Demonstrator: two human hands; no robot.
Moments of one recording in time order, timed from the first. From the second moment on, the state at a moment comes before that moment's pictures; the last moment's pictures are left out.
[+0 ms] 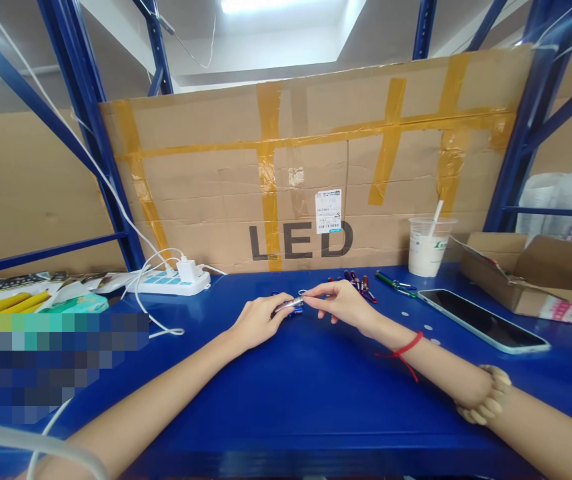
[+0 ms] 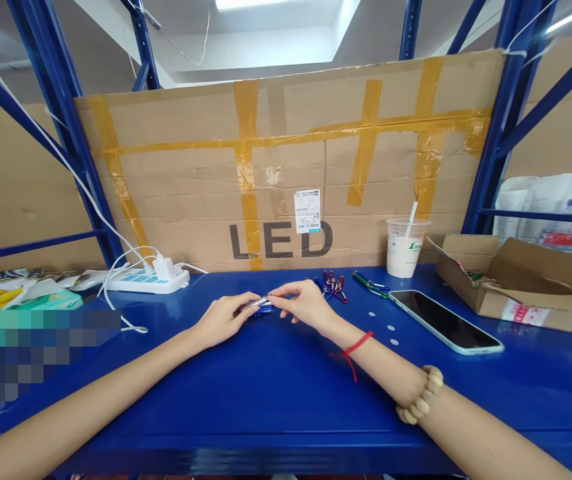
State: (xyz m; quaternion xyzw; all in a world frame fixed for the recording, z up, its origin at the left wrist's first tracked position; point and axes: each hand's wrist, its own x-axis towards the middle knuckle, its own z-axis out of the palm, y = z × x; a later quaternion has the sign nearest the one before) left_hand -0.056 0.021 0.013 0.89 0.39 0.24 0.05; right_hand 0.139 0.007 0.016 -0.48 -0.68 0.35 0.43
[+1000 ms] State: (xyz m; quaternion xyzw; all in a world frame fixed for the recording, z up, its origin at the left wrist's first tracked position) left_hand -0.052 0.007 0.007 0.89 0.32 0.30 0.07; right_hand 0.140 0.004 0.024 -0.40 -0.72 0.33 0.46
